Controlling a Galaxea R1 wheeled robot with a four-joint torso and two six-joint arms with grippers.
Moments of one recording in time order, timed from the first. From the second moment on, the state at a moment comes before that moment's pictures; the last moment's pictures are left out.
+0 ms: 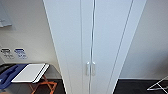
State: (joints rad) left arm 1.55 2.82 -2.33 0.18 -0.17 0.03; right arm -1.51 2.83 -2.33 0.14 0.04 -0.16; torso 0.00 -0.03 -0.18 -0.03
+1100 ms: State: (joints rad) left arm 1.54 2.68 -2.12 0.18 -0.17 0.03; right arm -1.46 2.69 -2.13 0.14 0.03 -0.16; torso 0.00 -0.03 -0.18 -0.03
